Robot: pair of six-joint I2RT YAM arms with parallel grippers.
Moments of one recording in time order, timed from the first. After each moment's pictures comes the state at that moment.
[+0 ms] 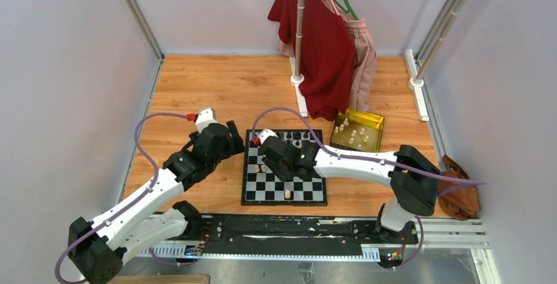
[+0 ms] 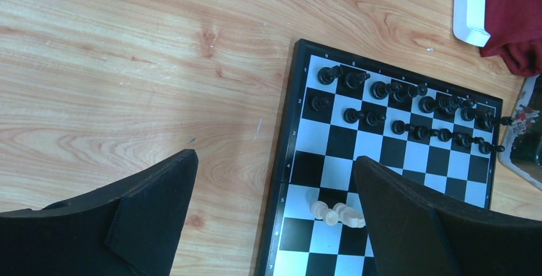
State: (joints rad) left arm -0.65 0.85 0.64 -0.49 -0.50 -0.76; right arm 1.16 1.60 1.10 -0.51 0.28 0.22
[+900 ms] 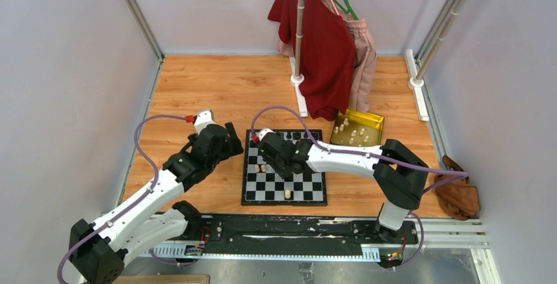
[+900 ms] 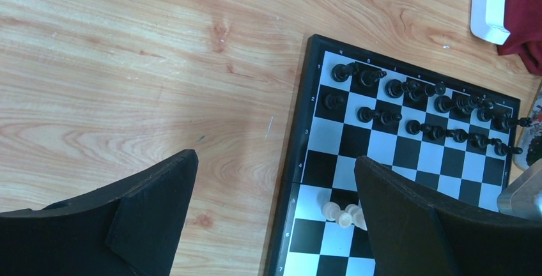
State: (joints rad) left arm -0.61 0.85 0.61 -0.48 -0.47 -0.75; right arm 1.10 1.71 1.12 -0.46 0.21 0.19
